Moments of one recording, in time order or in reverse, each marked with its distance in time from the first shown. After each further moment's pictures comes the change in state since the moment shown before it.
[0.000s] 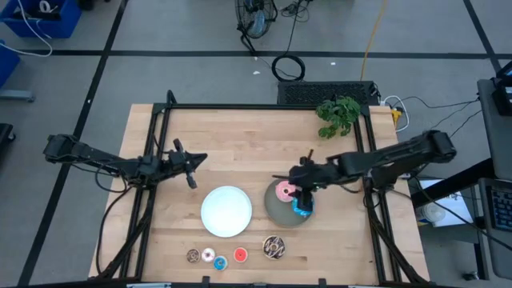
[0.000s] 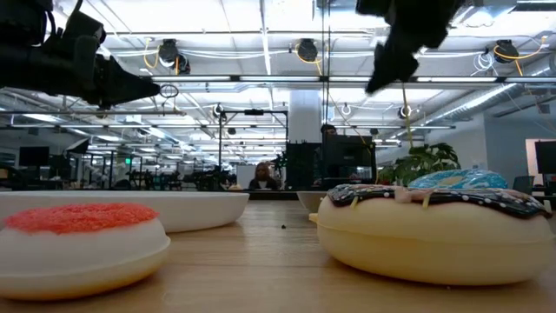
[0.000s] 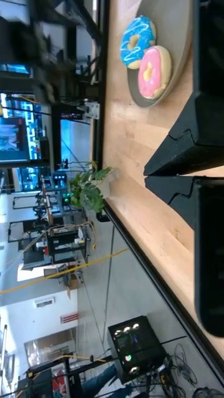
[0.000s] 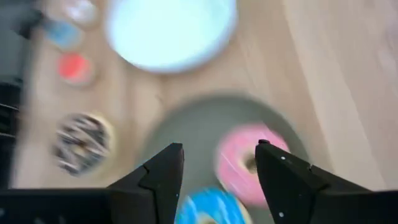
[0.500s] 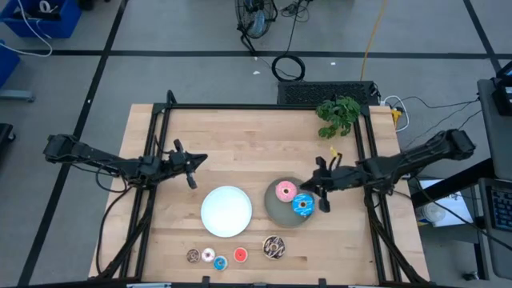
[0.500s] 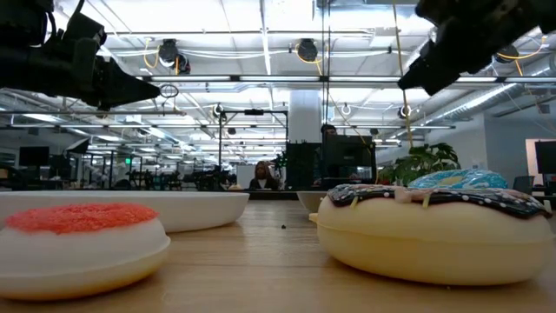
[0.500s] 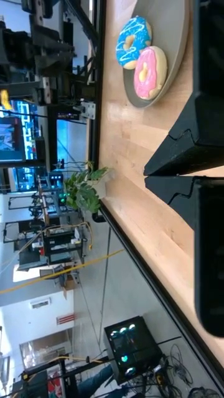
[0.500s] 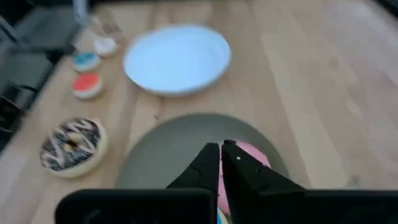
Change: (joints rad) left arm 0.000 0.000 0.000 -0.015 0.000 -0.012; right arm 0.077 -0.369 -0.470 0.433 0.130 -0.129
